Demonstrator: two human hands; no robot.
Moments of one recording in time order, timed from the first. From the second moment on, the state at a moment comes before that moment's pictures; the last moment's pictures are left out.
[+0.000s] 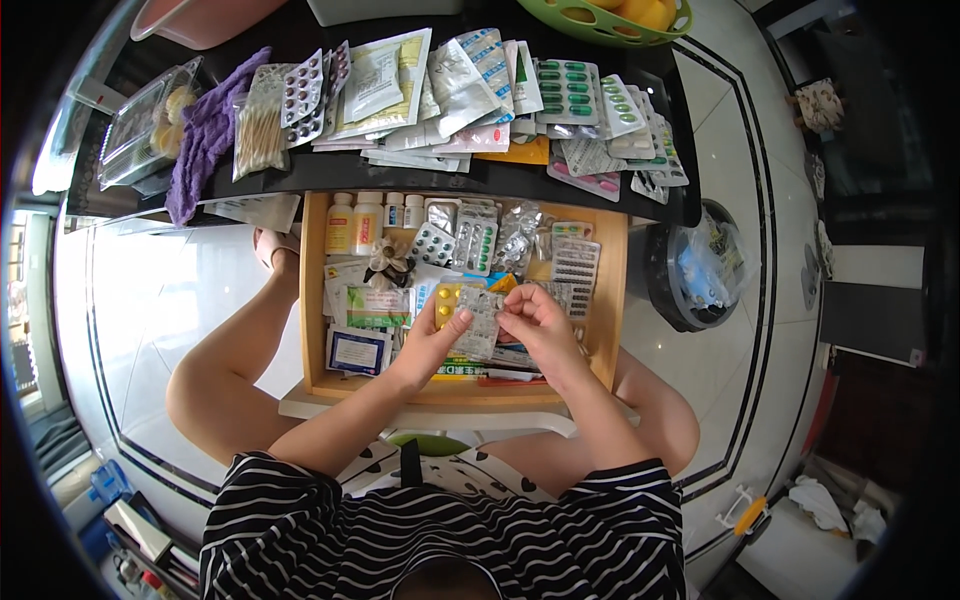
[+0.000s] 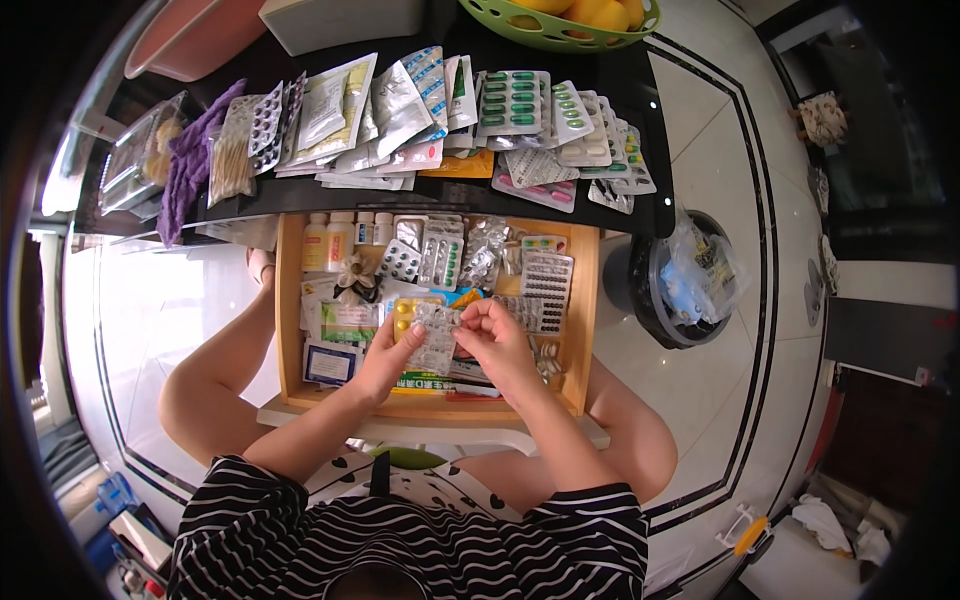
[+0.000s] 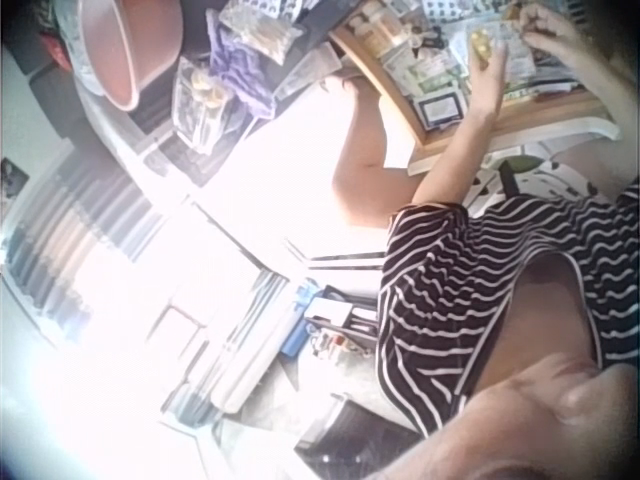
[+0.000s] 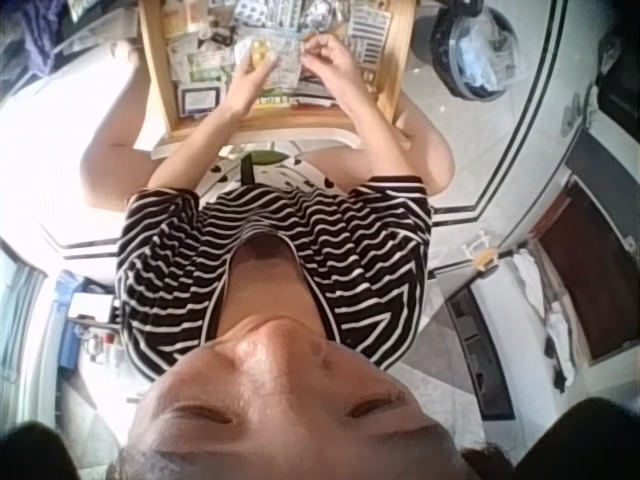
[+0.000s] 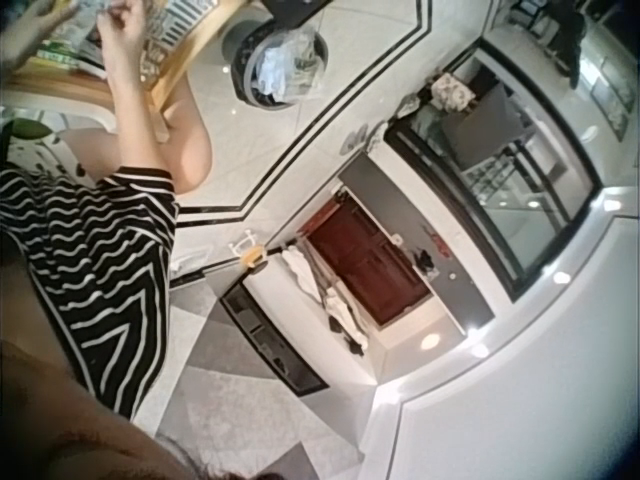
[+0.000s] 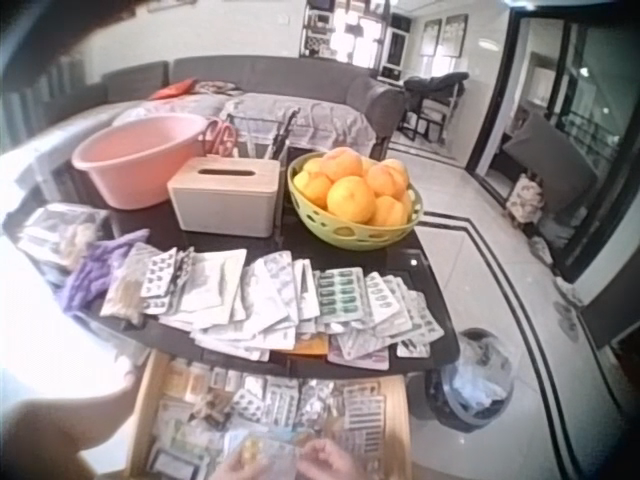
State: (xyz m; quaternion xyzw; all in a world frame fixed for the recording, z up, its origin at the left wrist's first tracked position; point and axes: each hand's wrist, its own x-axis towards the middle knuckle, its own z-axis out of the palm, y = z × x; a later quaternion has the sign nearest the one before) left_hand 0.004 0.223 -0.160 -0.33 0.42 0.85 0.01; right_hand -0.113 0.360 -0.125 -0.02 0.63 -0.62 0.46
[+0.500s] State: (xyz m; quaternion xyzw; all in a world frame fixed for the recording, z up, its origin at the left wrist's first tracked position) left_hand 0.015 0.226 -0.147 -0.22 0.45 0.87 -0.03; right_hand -0.090 0.357 -0.122 -0.17 0.66 -0.61 0.41
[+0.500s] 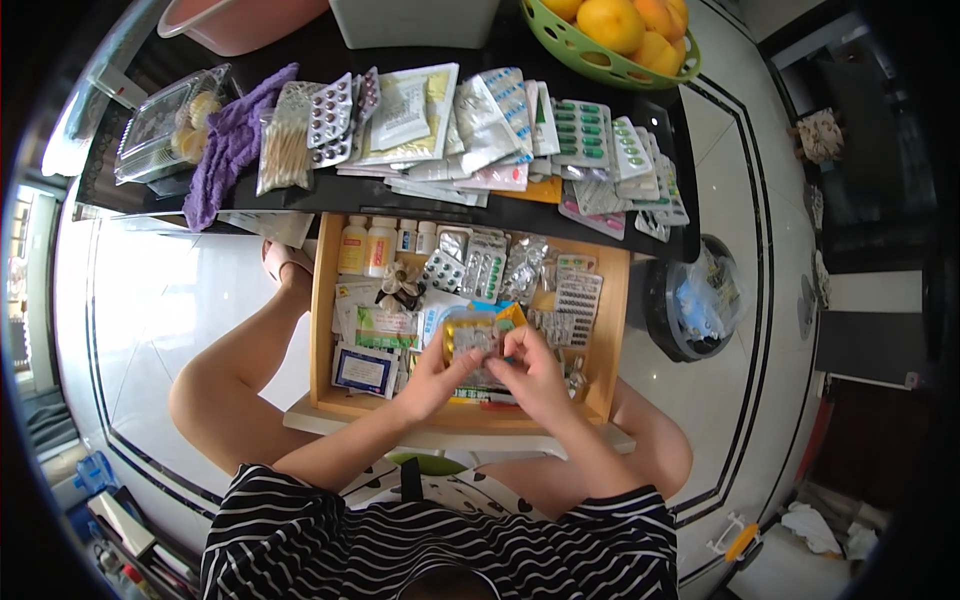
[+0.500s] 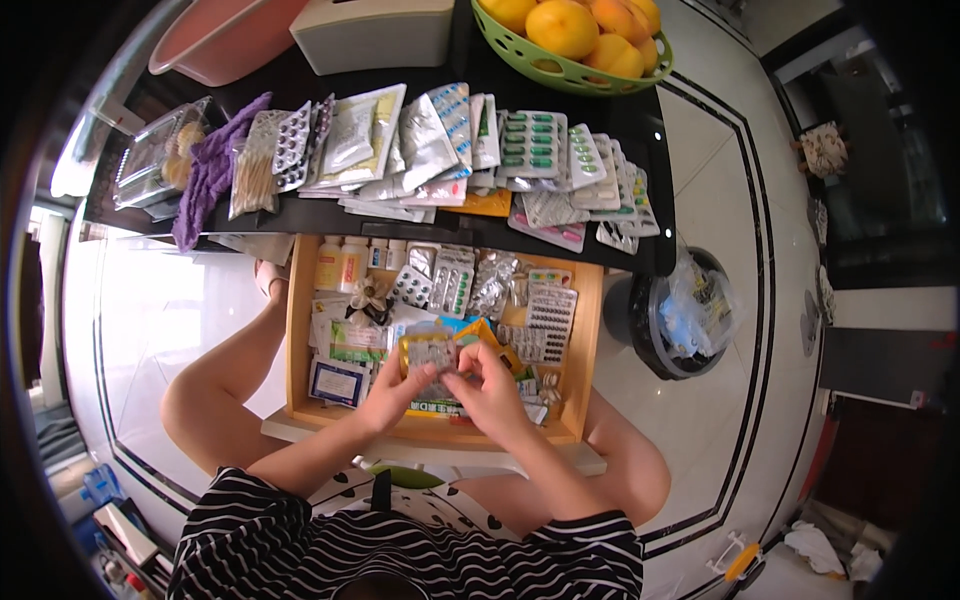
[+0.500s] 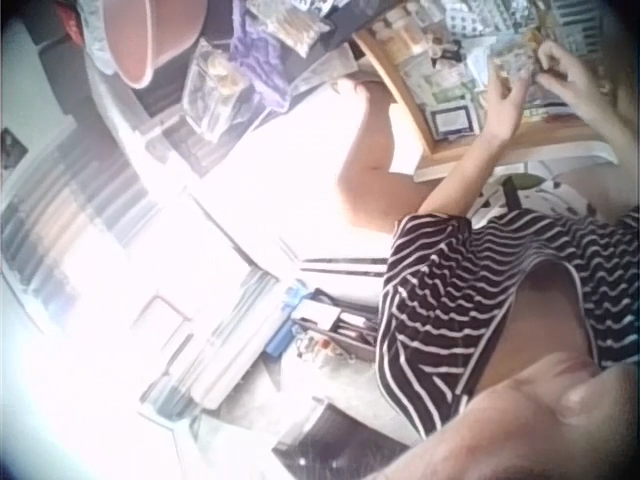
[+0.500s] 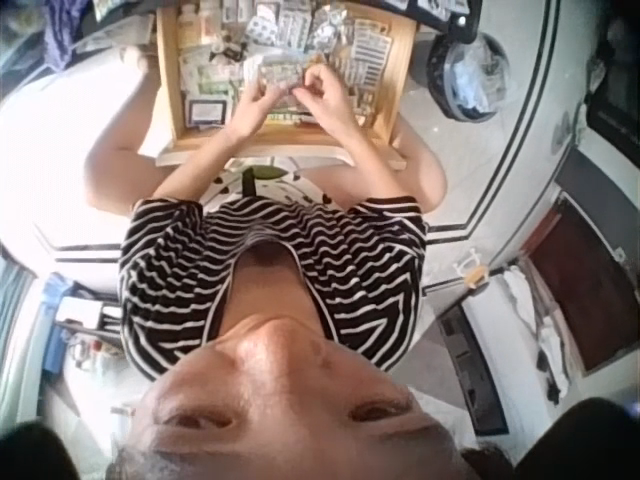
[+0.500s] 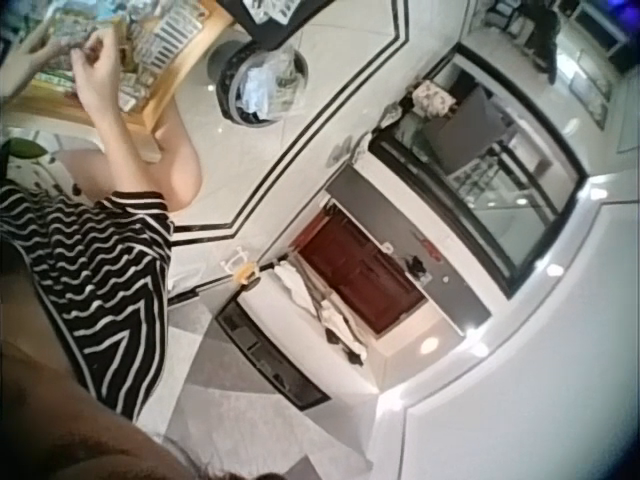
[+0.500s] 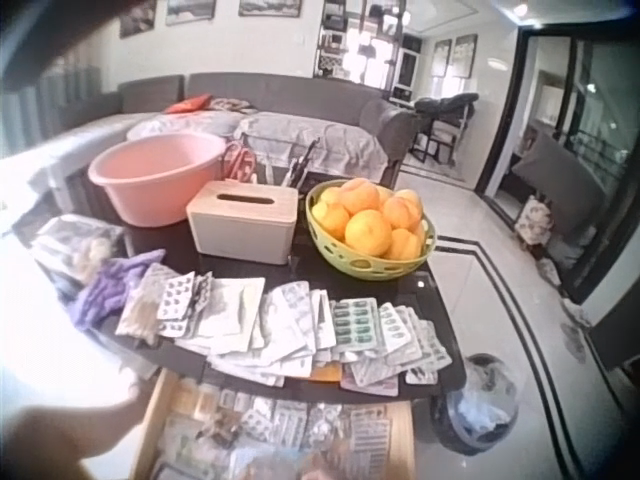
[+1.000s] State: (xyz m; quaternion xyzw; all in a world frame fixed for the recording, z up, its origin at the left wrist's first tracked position) left_hand -0.006 0.089 -0.025 -0.15 0.65 0.74 -0.11; right_hand -0.090 0.223 -0.017 -0.21 0.60 -0.70 0.34
